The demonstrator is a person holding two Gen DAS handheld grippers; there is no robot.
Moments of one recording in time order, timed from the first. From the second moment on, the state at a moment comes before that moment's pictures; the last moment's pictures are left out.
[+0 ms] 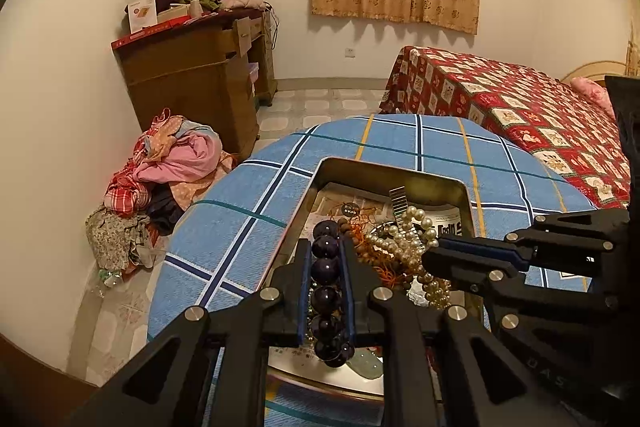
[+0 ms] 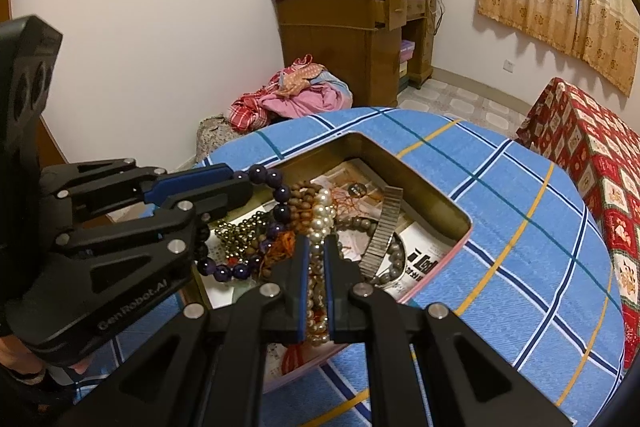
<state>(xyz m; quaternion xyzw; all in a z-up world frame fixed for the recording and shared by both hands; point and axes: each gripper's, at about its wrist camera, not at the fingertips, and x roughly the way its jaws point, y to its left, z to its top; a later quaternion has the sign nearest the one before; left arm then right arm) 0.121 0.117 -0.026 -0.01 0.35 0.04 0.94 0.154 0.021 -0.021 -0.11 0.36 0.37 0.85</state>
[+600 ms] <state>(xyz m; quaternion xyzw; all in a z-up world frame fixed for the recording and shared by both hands) 0.111 0.124 -0.022 0.00 0.33 0.08 0.94 0.150 0.021 -0.028 -0.12 0.37 0.36 0.84</state>
